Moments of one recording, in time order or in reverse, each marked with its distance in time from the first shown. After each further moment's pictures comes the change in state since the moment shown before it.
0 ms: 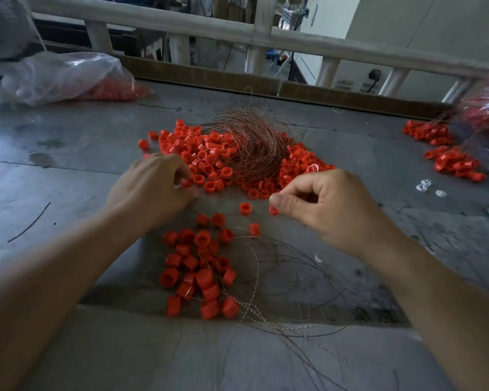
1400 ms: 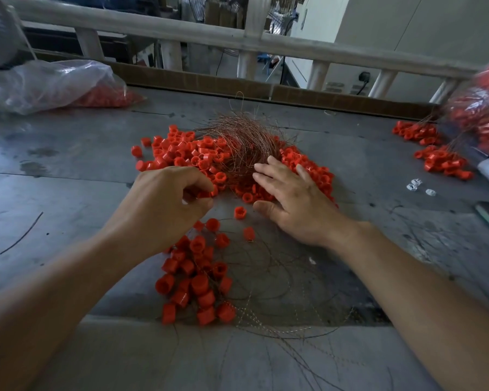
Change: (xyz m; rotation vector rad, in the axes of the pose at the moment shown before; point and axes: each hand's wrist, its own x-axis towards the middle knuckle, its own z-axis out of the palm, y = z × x) left_hand -0.023 0.028 -0.012 -0.211 -0.026 0.143; right_hand 0.034 0.047 0.026 -0.459 -0.159 -0.181
